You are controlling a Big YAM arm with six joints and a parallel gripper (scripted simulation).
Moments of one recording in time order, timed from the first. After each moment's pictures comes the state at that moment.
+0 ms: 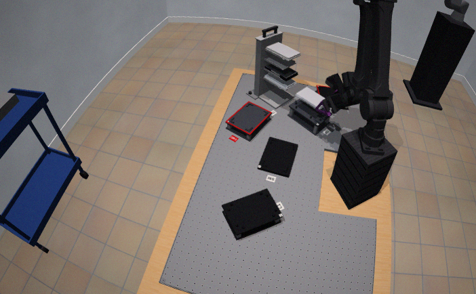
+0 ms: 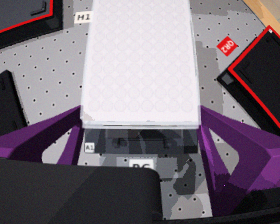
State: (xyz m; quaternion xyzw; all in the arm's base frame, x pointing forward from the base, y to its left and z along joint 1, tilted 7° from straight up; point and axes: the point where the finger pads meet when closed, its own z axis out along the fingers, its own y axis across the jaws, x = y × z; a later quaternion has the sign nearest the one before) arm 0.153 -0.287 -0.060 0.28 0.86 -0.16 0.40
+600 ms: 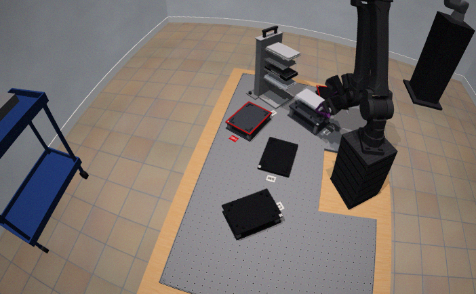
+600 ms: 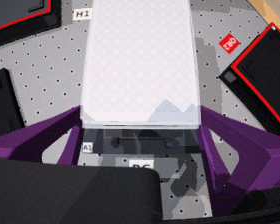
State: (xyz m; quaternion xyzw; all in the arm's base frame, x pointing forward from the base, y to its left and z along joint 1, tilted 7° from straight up) arm 0.153 -0.287 -0.068 0.28 0.86 -0.16 0.40
